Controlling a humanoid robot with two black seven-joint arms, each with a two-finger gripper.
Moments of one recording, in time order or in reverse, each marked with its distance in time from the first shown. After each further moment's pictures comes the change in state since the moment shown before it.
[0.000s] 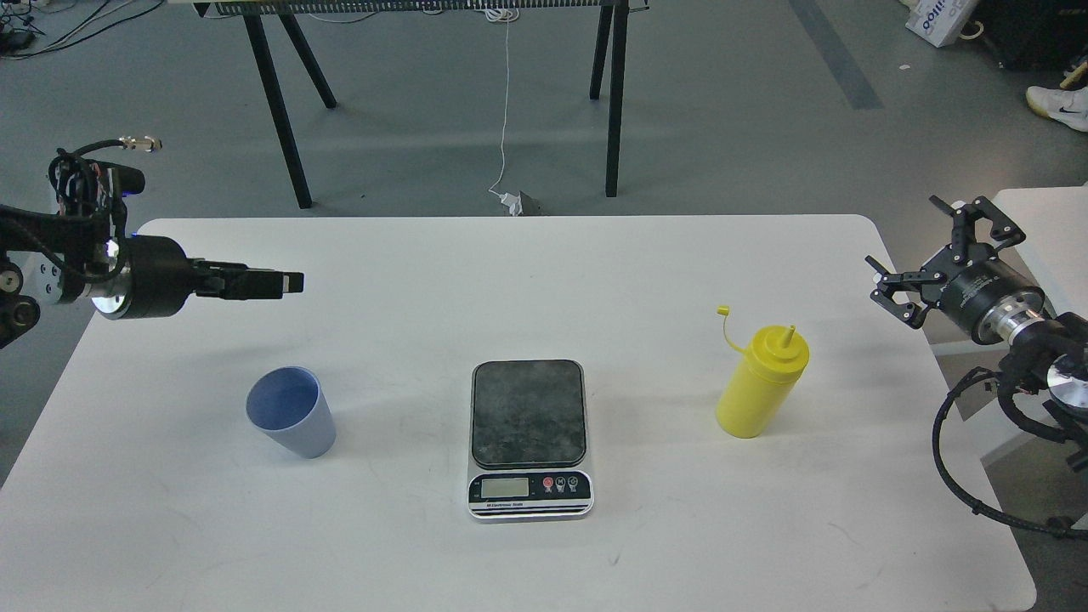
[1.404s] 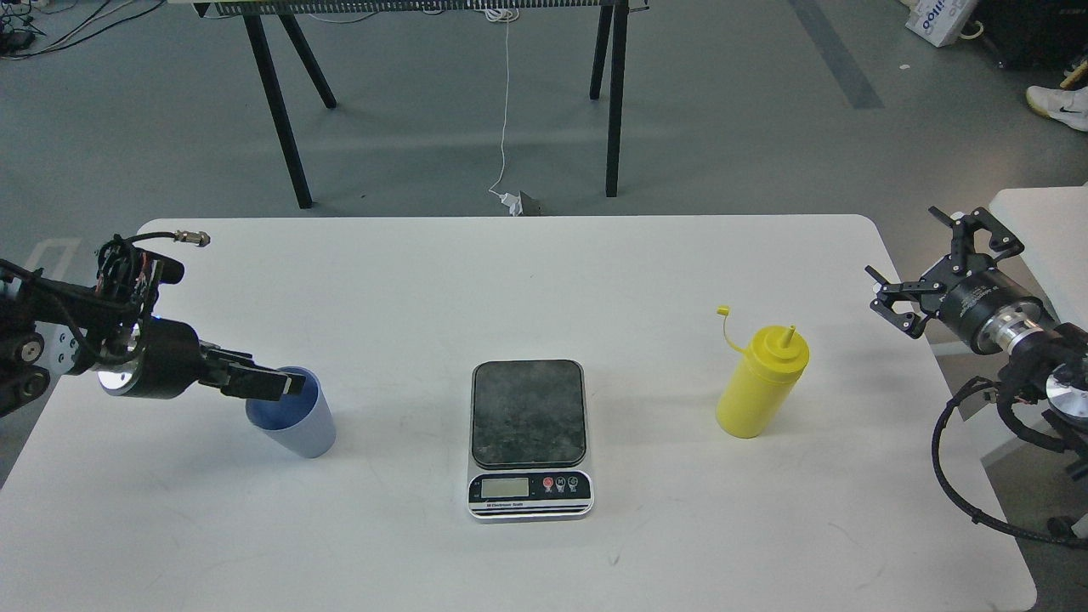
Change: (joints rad) left arm 0.019 0.032 0.173 -0.094 0.030 0.000 -0.038; right arm -0.016 0.001 0.006 0.000 0.000 0.000 0.000
